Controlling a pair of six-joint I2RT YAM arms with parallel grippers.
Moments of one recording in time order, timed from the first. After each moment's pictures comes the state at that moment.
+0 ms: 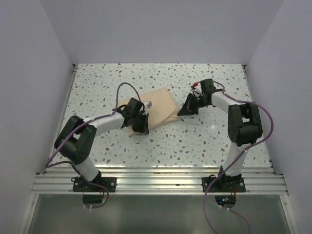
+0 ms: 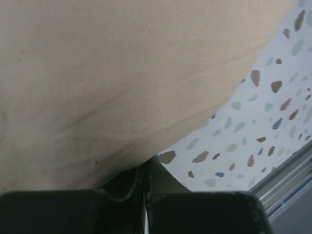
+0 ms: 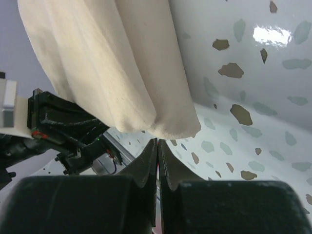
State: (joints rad) left arm -0.57 1.67 0.93 -0.27 0.31 -0.38; right arm 0.17 1.91 1.25 -0.49 -0.74 0.53
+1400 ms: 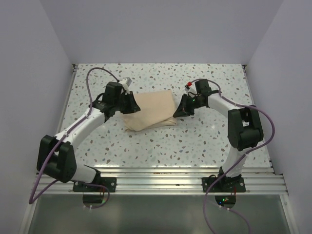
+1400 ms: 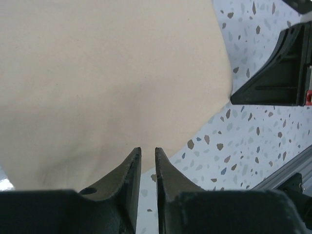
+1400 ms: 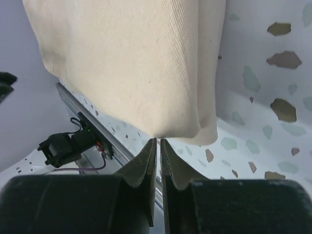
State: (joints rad) left arm -0.39 1.43 1.03 -0.33 0.26 -0.47; right arm 0.25 1.86 1.24 -0.45 -0.74 0.51
